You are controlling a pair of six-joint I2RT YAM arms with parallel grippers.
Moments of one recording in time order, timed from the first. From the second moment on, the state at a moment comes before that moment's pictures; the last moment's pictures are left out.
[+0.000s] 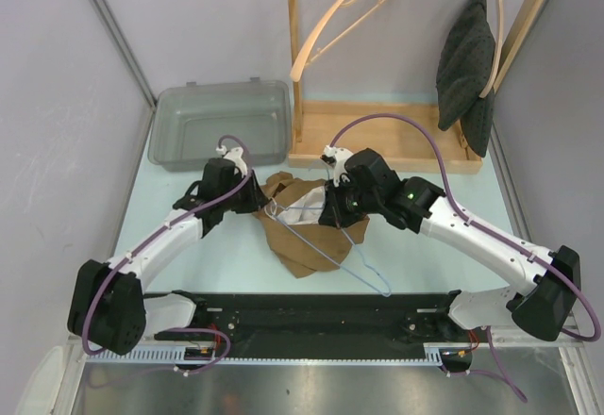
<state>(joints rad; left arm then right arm) -0.36 1.21 0.73 -0.22 0.15 -0.44 0.87 1.29 1.20 -0.61 -0.20 0.41</state>
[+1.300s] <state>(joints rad) -0.37 1.27 0.74 -0.19 0.16 -0.40 0.88 1.32 1.20 -0.58 -0.19 0.42</state>
